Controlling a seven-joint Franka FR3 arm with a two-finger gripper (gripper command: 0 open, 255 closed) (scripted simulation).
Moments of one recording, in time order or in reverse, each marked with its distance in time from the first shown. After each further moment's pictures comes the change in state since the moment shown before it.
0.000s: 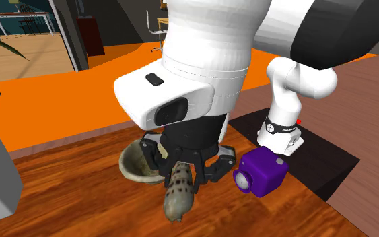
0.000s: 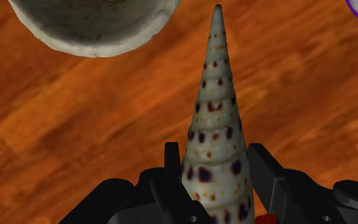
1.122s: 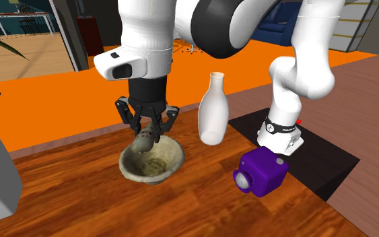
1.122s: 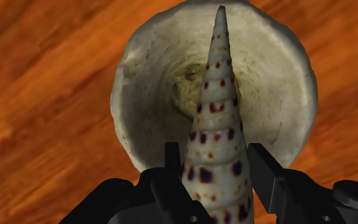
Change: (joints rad) arm -0.166 -0.071 -0.144 -0.124 0.068 0.097 -0.329
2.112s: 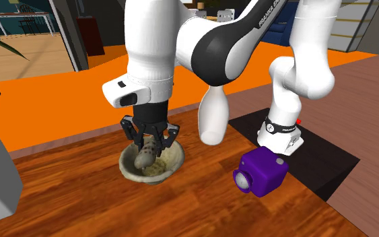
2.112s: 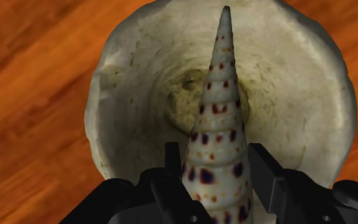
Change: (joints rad) arm 0.001 0.053 -0.003 -0.072 -0.034 0.121 0.028
